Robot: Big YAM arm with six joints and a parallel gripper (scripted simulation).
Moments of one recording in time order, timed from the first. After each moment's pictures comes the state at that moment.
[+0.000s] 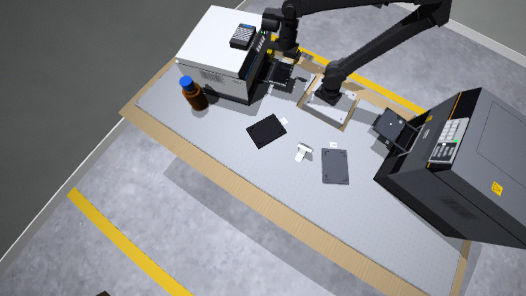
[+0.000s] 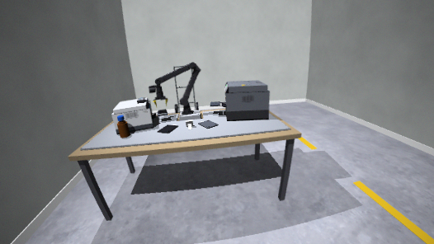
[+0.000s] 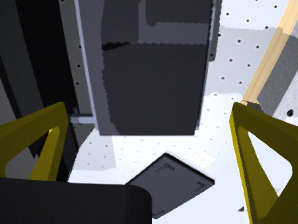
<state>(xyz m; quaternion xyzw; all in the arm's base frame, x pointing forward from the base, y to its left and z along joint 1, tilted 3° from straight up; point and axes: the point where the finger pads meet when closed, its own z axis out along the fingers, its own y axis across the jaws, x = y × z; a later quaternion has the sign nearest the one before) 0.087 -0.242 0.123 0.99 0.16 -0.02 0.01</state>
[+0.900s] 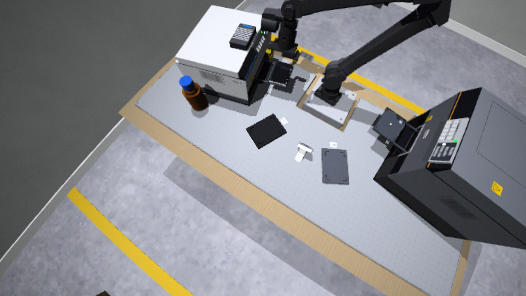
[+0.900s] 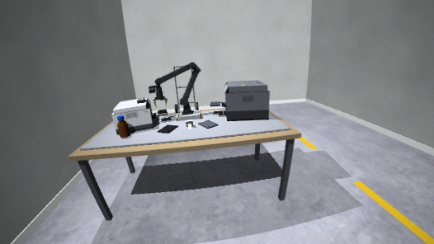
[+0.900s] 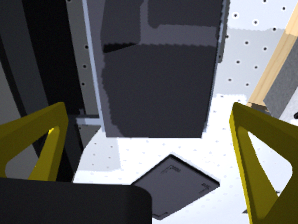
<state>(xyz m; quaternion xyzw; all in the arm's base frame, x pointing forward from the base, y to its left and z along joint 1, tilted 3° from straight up) 0.089 -0.247 0.120 0.99 0.16 -0.02 0.02</state>
